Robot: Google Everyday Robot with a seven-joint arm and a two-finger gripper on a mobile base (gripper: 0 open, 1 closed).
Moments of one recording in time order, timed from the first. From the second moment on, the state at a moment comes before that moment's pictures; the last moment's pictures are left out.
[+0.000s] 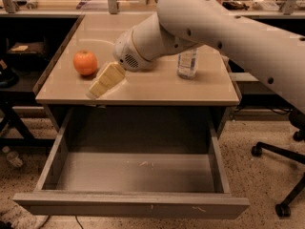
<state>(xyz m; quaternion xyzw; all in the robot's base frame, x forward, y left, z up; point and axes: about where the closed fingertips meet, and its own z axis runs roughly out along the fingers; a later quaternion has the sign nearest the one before) 0.577 0.117 0.912 -0.57 0.68 0.23 0.39</state>
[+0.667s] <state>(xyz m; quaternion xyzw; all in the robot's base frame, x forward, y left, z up) 0.661 0.175 0.917 -0.55 0.68 0.24 0.42</state>
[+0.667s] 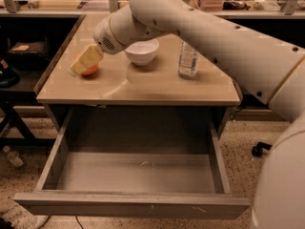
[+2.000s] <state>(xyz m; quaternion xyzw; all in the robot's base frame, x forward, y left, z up) 0.691 0.219 0.902 -0.60 0.65 0.24 0.40</state>
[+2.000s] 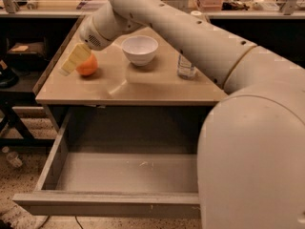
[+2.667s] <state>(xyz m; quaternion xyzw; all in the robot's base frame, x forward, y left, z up) 0.709 0.235 0.859 -0.62 0.65 0.23 0.36</state>
